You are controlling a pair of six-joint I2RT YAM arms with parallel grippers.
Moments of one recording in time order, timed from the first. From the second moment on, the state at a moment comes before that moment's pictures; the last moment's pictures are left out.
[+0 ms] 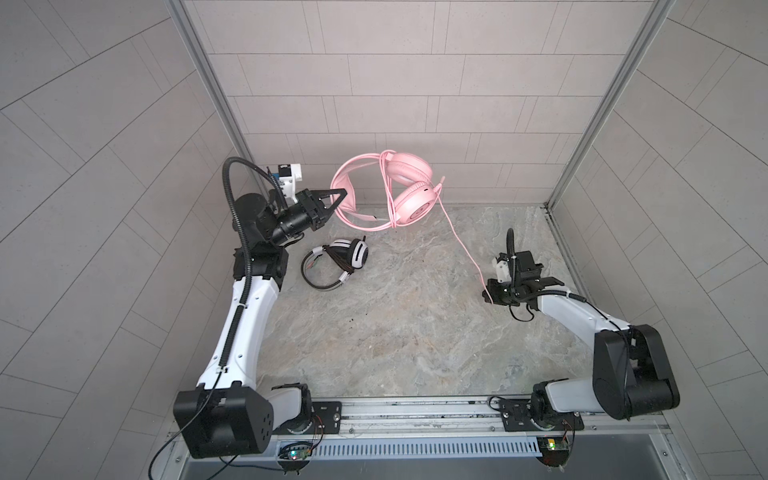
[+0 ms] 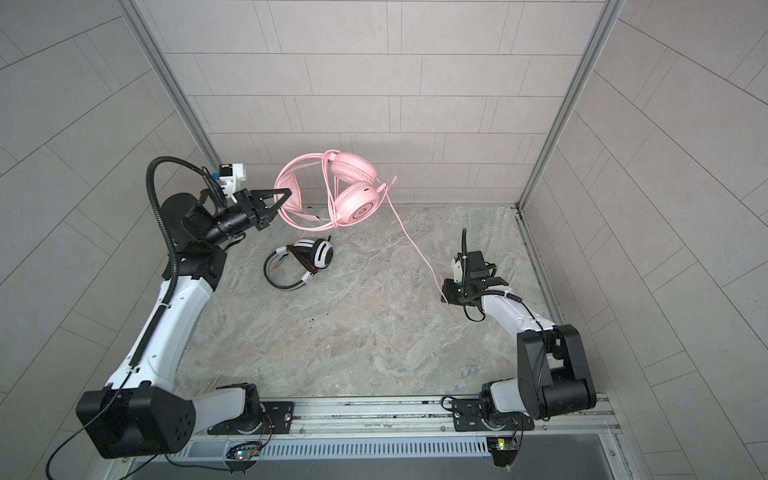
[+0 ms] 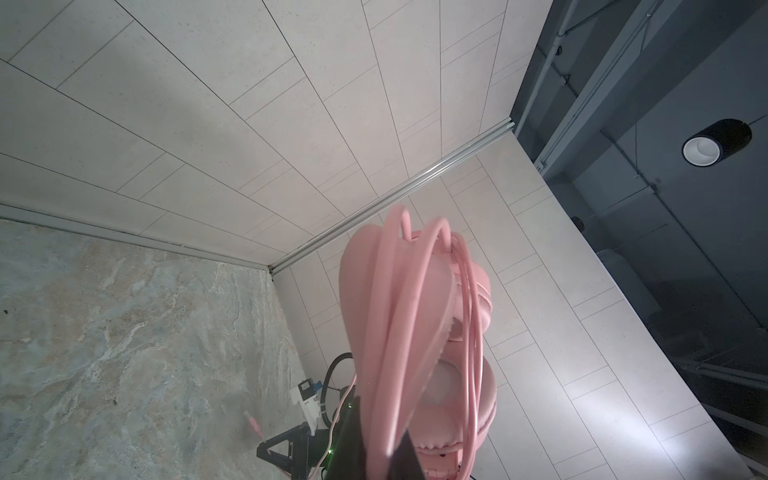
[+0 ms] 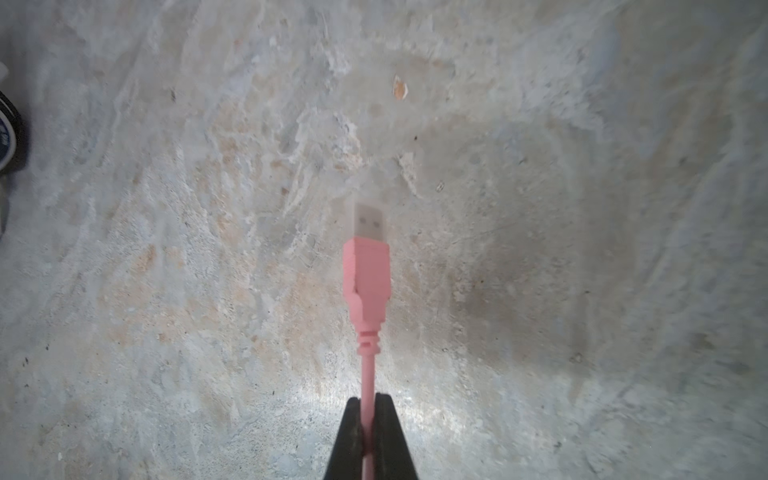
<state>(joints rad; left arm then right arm) 0.07 1.23 1.21 0.21 0.95 -1.18 0.09 1.34 0.79 -0.44 -0.24 0.29</state>
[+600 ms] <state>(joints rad) 0.07 1.09 1.26 -0.45 0.99 -0.70 -0.13 1.53 1.28 -0.44 -0.24 0.33</state>
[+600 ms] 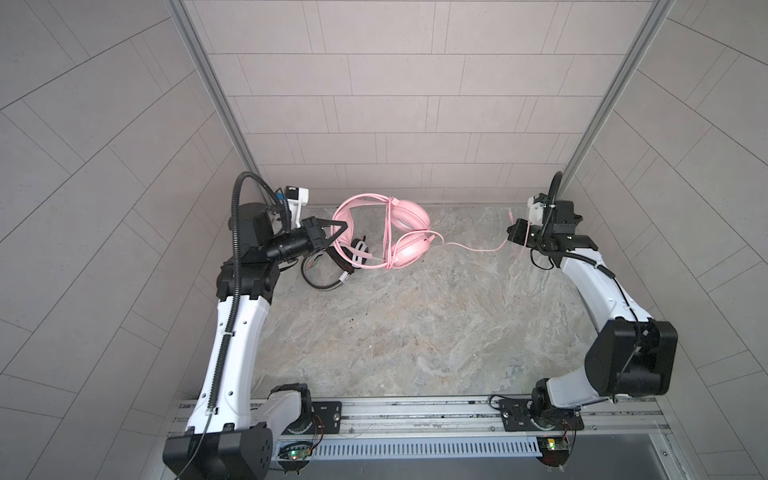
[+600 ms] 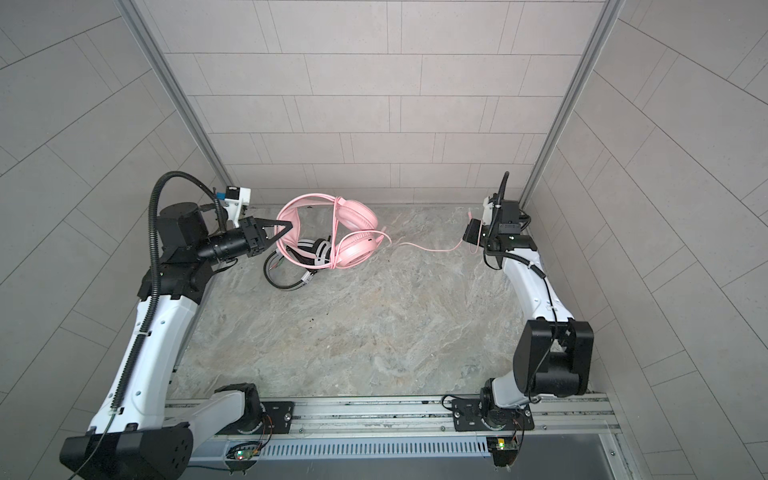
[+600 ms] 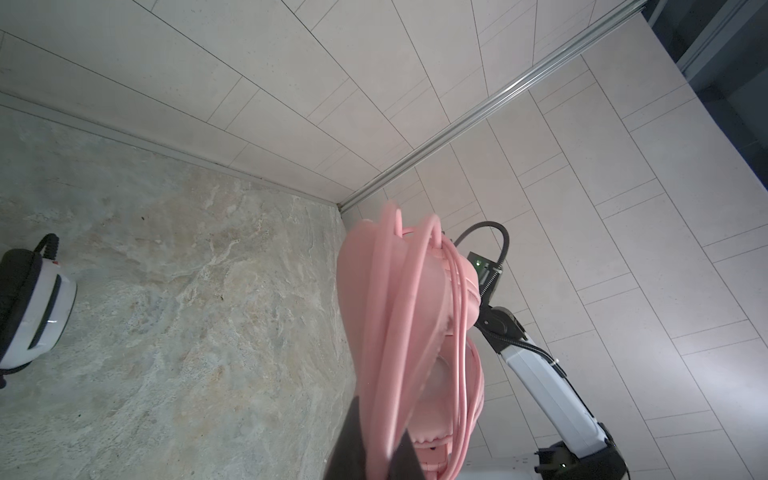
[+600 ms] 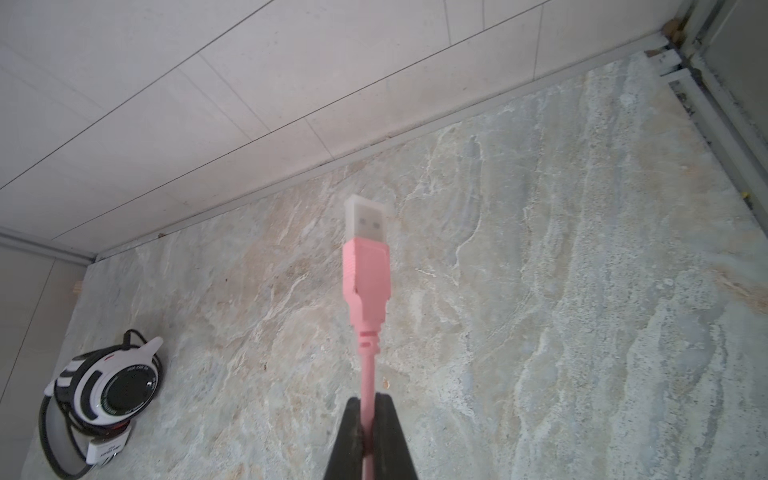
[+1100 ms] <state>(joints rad) 0.07 1.07 1.22 -0.44 0.99 -0.71 -0.05 1.57 1.39 -0.50 -0.22 0.33</state>
